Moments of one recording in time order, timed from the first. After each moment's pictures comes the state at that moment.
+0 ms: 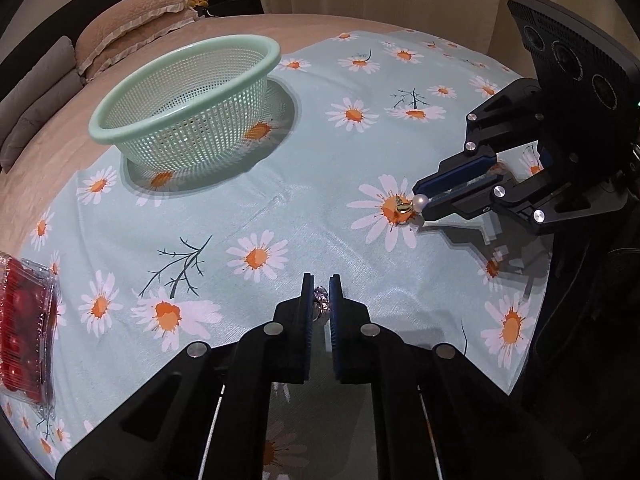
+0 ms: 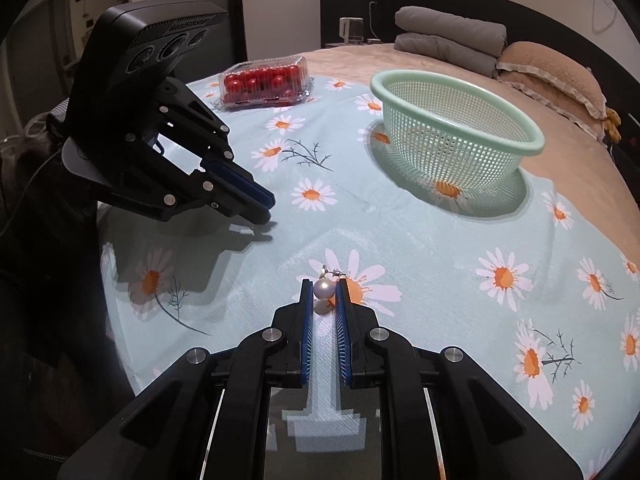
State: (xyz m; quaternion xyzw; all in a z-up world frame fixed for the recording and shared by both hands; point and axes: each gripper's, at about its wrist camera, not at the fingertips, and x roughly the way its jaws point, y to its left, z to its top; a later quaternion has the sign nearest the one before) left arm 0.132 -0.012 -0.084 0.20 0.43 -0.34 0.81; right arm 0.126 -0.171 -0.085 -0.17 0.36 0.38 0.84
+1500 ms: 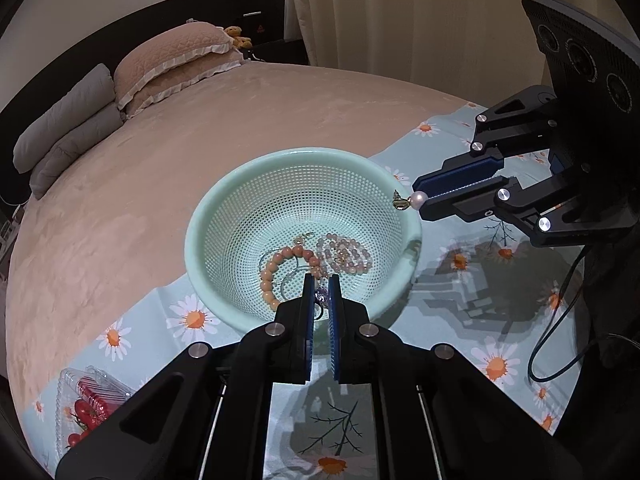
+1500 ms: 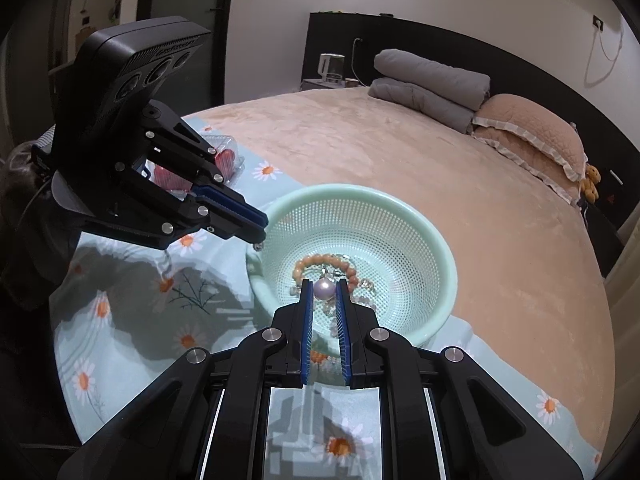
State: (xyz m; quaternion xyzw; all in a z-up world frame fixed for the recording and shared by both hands) left arm 0.263 -0.007 -0.004 0.18 0.37 -0.29 0.86; right arm 0.260 -0.159 0.005 -0.20 0.30 0.36 0.86
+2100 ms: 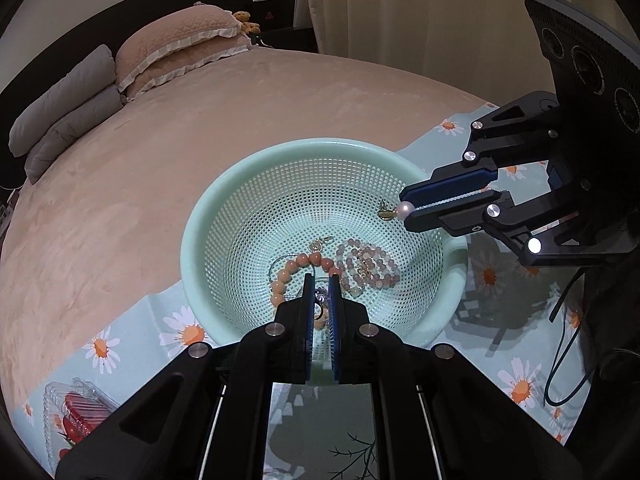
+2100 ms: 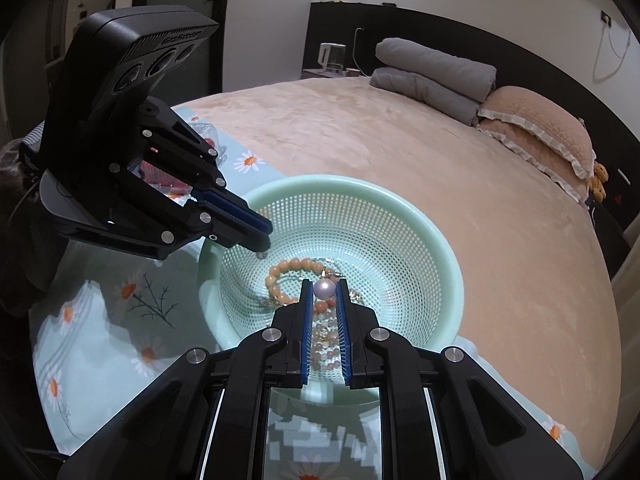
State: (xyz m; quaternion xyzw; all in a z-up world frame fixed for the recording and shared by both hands) left arm 0.298 -0.014 -0.020 0.17 0.39 -0.29 0.86; right arm 0.293 -0.151 -0.013 -0.21 0.31 0.36 0.86
